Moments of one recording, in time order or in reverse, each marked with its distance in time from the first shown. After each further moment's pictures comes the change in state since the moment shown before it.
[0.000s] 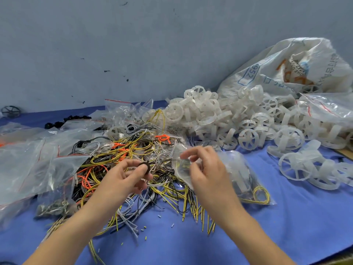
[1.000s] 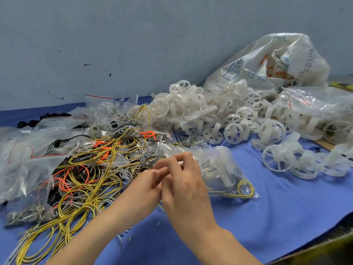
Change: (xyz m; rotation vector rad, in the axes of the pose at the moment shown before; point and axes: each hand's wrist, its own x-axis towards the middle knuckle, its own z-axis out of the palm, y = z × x) left_hand -0.008 0.014 0.073 0.367 -0.419 0.372; right_hand -0.030 -0.007 0.017 -0.293 0.112 -0.175
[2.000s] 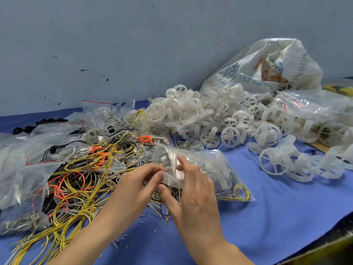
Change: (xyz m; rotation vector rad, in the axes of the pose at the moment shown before) left_hand 0.000 -0.019 -0.007 0.267 0.313 0.094; right_hand -0.014 0.022 0.000 -0.236 0.095 0.010
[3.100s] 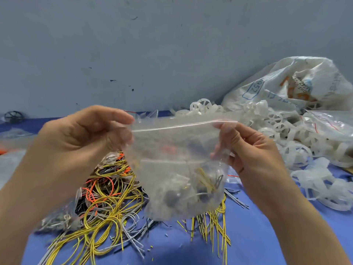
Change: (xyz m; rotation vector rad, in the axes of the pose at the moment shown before) left_hand 0.010 0.043 -0.151 -0.223 0.249 0.178; right_hand 0.105 -0.006 -0.061 1.284 -0.236 0.285
